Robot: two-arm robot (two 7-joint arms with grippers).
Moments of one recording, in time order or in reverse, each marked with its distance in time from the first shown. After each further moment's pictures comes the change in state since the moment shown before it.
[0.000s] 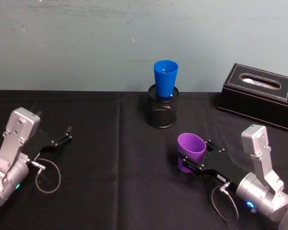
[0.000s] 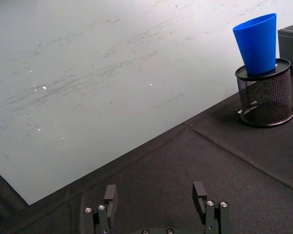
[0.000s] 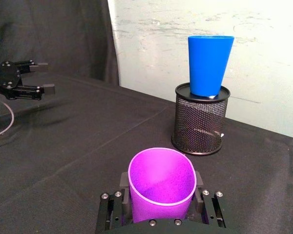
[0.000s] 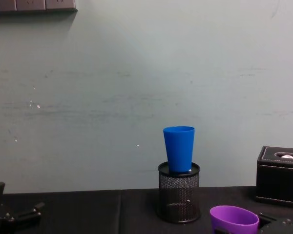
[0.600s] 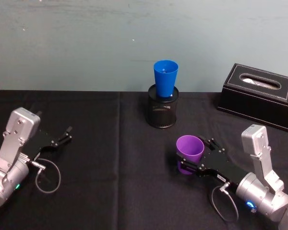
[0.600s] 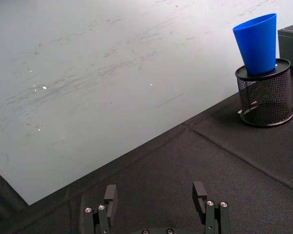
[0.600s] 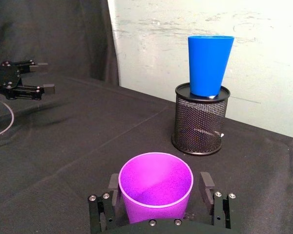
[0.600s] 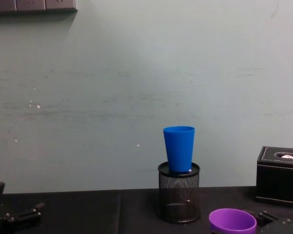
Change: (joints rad) left arm 0.000 0.000 0.000 0.000 0.000 0.000 0.000; right arm 0.000 0.000 0.000 0.000 0.000 0.000 0.000
